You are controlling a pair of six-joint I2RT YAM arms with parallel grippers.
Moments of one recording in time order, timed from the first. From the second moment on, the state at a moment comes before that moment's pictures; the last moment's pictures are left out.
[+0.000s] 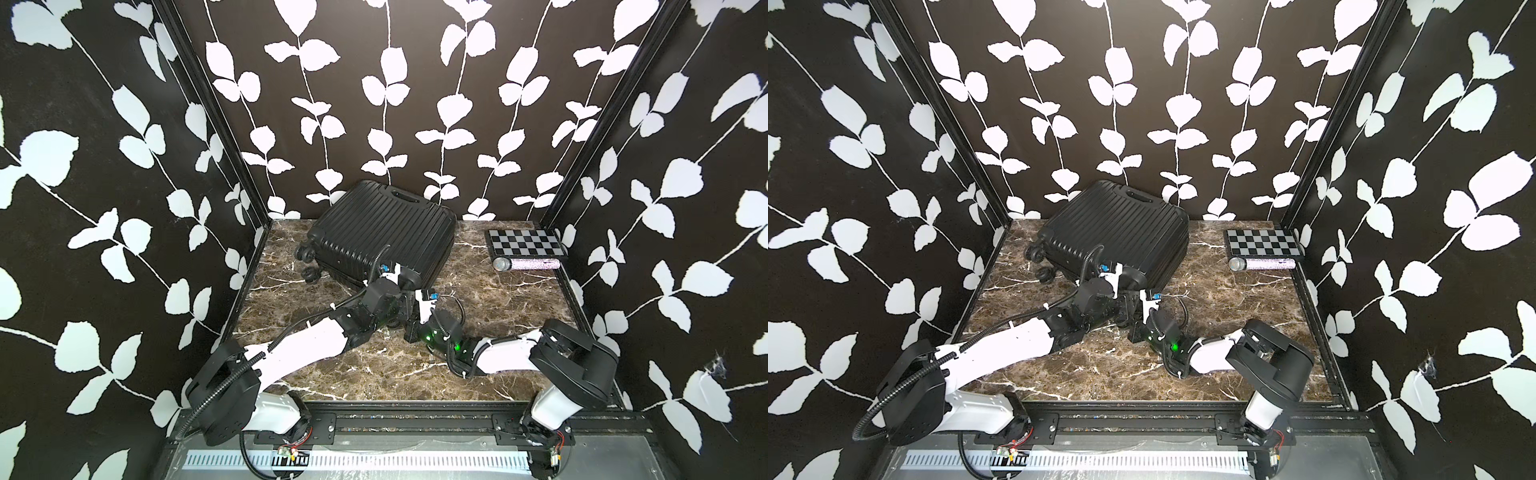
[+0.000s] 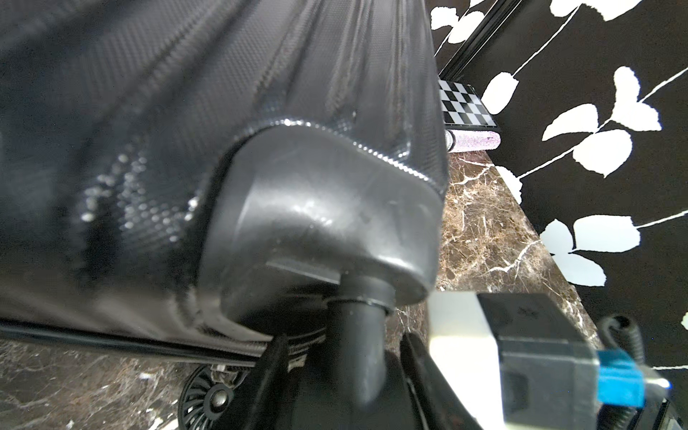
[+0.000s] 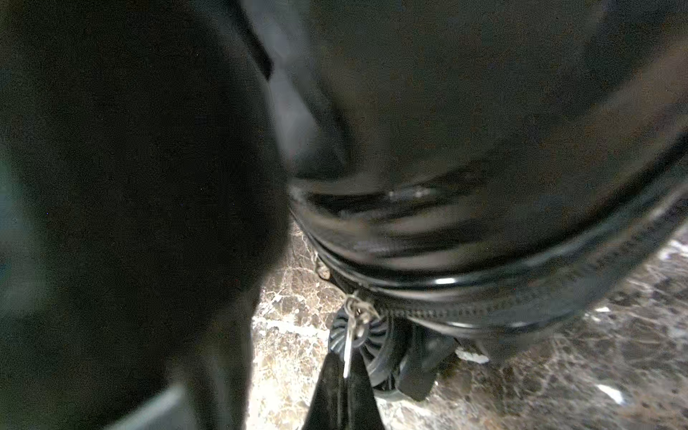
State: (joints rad) left arm -0.87 1.34 0.84 0.00 -0.18 -0.59; right arm 0.96 1.65 0.57 0.75 0.11 0.65
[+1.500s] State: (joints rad) left arm -0.87 1.35 0.85 -0.03 -0.20 -0.59; right arm 0.96 1.72 0.60 0.84 0.09 0.68
